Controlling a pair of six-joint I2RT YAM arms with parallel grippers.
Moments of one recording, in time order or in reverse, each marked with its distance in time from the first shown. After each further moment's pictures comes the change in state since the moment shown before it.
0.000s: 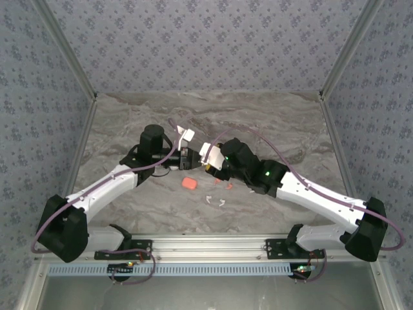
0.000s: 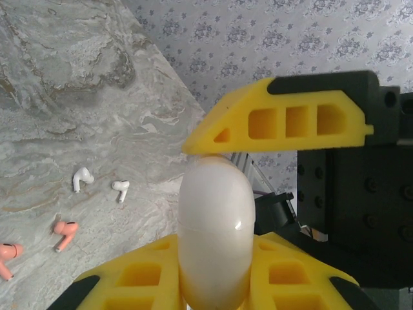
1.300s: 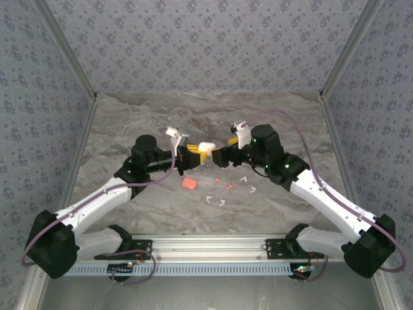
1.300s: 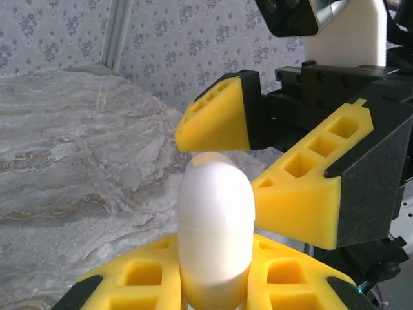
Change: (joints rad) left arm -0.060 -0.150 -0.121 0.198 -0.287 0.278; right arm -0.296 -0.092 -0.089 0.147 -0.424 0.687
